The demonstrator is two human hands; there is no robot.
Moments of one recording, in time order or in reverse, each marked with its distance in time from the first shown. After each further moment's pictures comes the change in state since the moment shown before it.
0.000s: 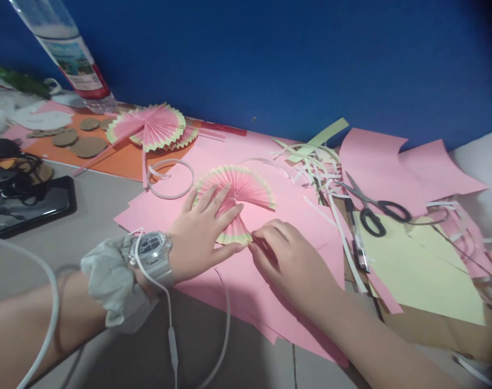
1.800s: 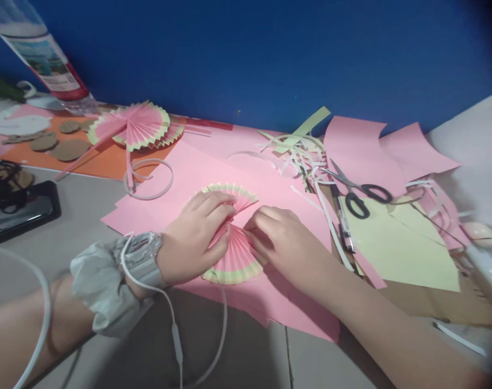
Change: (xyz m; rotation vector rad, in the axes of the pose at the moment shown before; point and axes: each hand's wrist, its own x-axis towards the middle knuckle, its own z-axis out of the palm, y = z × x) left_hand 0.001 0.008 -0.009 -0.331 0.096 0.150; right_hand 0.010 -0.001 -0.025 0.026 -0.152 0.029
